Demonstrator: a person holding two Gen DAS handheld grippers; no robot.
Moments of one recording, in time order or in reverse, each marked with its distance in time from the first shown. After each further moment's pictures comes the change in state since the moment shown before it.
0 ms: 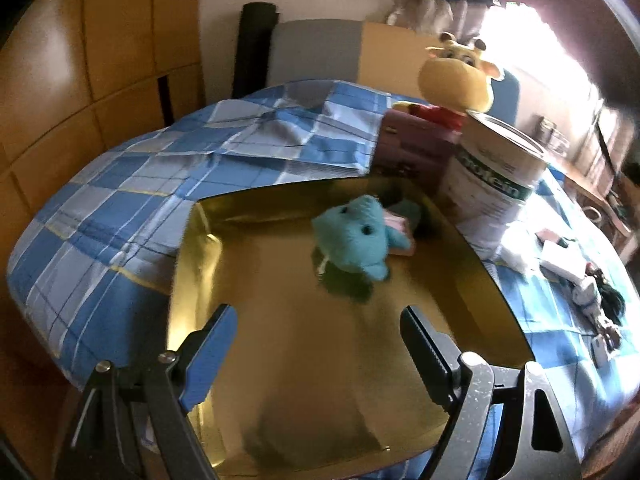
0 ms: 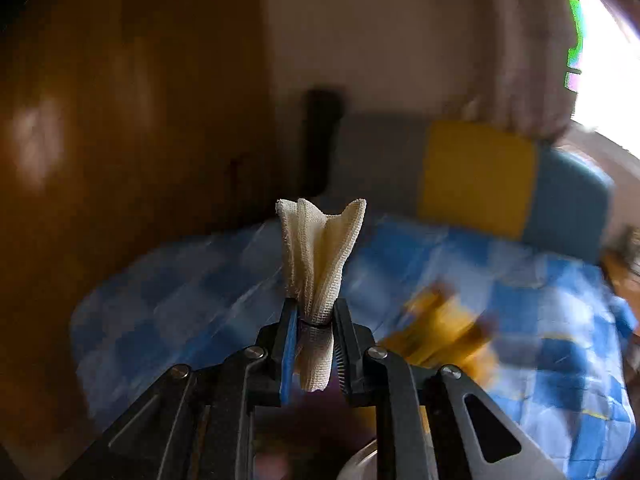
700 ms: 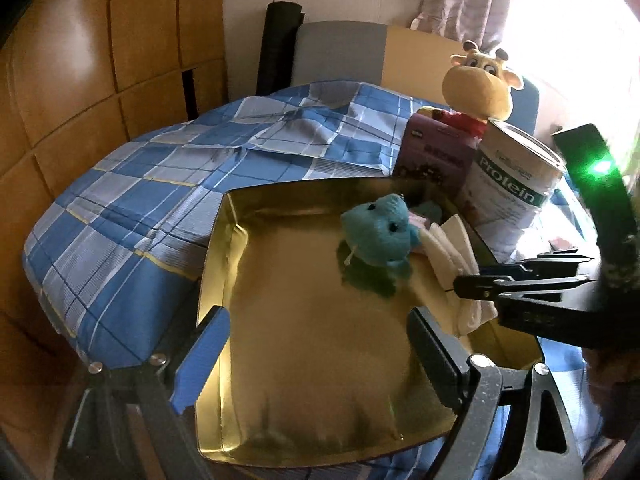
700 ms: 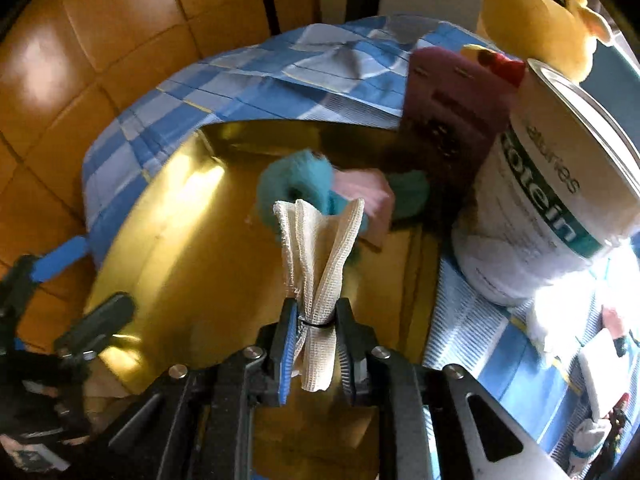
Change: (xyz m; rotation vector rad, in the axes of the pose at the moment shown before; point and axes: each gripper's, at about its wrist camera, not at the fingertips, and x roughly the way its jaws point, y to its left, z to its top) left arm -0.013 0.007 -0.008 -0.035 -0.004 0.054; right arm 0.049 0.043 -0.223 0.011 0.405 0.014
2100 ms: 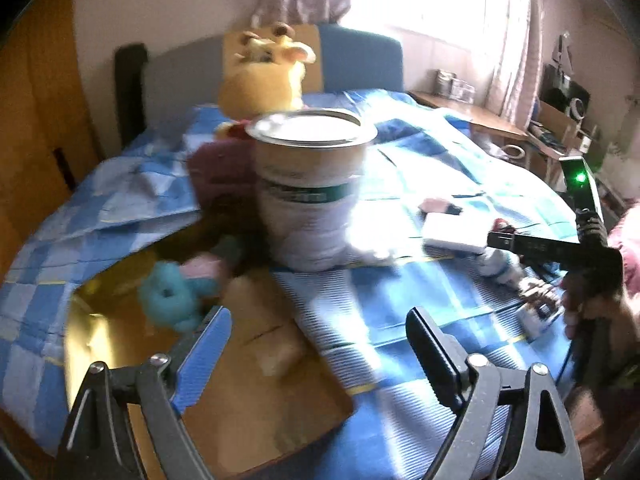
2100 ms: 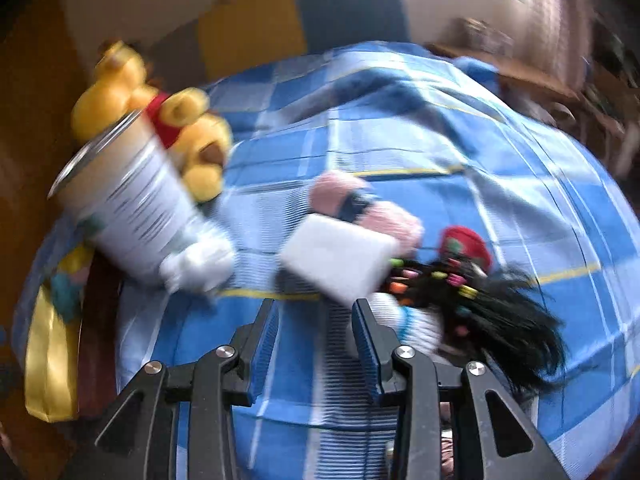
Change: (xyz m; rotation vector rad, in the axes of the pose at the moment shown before) left arm -0.008 -0.181 0.029 0.337 0.034 -0.305; right arm -0.103 -0.254 -0.164 0.710 -0.268 -0.276
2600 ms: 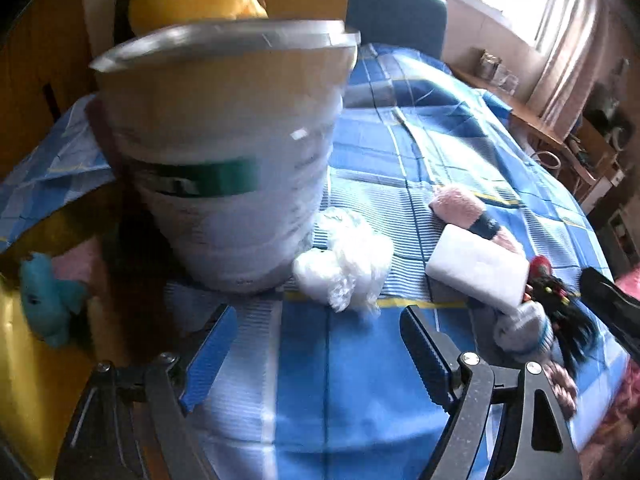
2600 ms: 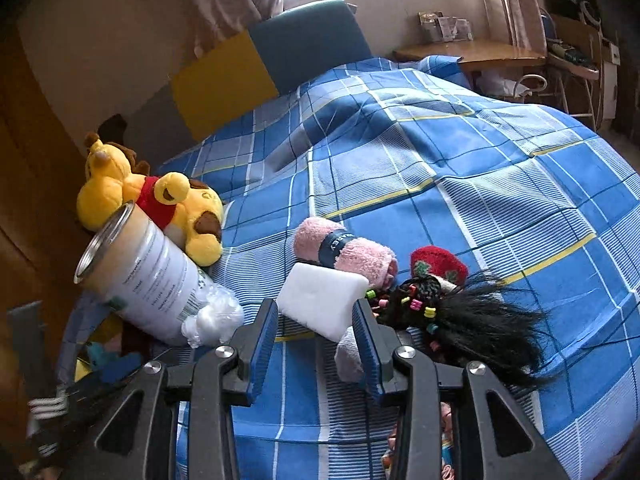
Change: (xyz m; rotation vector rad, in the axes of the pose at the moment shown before) left arm 0.140 -0.051 0.036 -0.180 0.160 0.044; right arm -0.029 -0.017 0.014 0.134 -0.107 0.104
